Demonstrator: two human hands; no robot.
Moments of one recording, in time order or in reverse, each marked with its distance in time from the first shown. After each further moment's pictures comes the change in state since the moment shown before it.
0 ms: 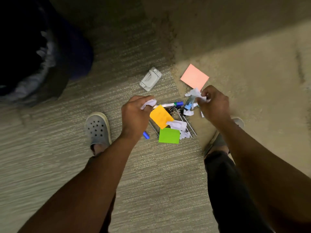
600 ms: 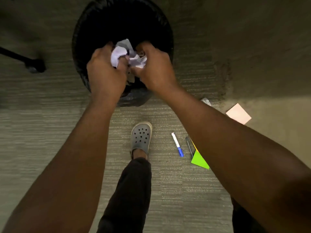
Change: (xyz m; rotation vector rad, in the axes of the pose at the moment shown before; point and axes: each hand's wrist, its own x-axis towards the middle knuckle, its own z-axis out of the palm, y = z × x) left_hand 0.074 0.015 -0.305 0.353 0.513 0.027; right_hand -0.057 -0.402 0.092 0.266 -0.143 -0.735
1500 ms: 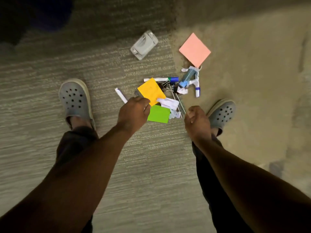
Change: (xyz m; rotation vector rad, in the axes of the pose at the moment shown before) left_hand -0.290 0.010 0.262 0.073 -0.795 0.311; right_hand -0.359 0.323 -0.102 -0.302 -0.030 0.827
